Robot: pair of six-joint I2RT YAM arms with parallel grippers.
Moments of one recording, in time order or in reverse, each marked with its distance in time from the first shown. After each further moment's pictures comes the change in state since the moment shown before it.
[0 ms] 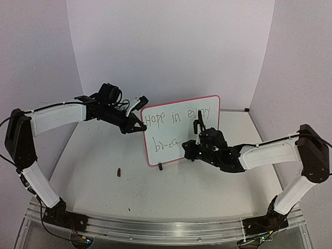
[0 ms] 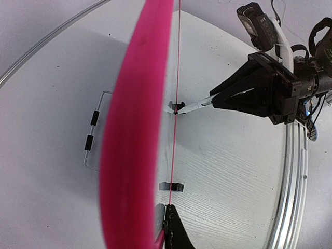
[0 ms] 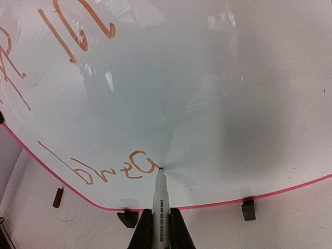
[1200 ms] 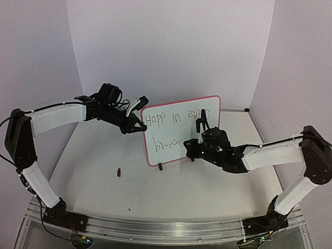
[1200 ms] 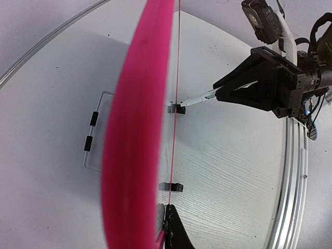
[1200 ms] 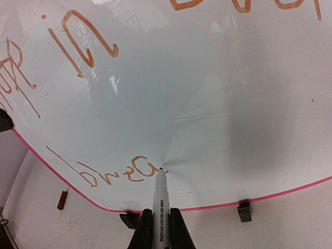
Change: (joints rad) left arm -0.002 0.000 0.000 0.001 0.000 0.004; right arm -0.002 -0.042 -0.032 0.029 -0.005 -0.007
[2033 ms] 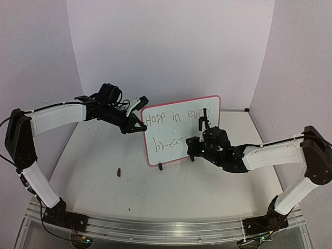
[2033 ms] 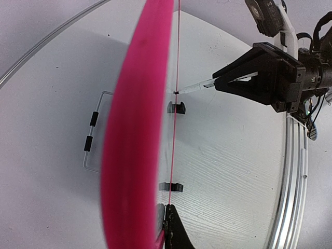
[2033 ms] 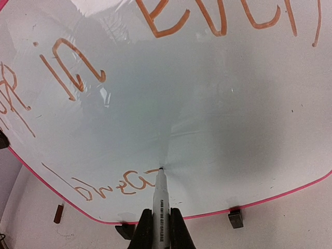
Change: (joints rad) left arm 0.000 0.000 0.000 0.000 0.000 0.000; right arm 0.001 -0.002 0.012 -0.004 0.082 0.018
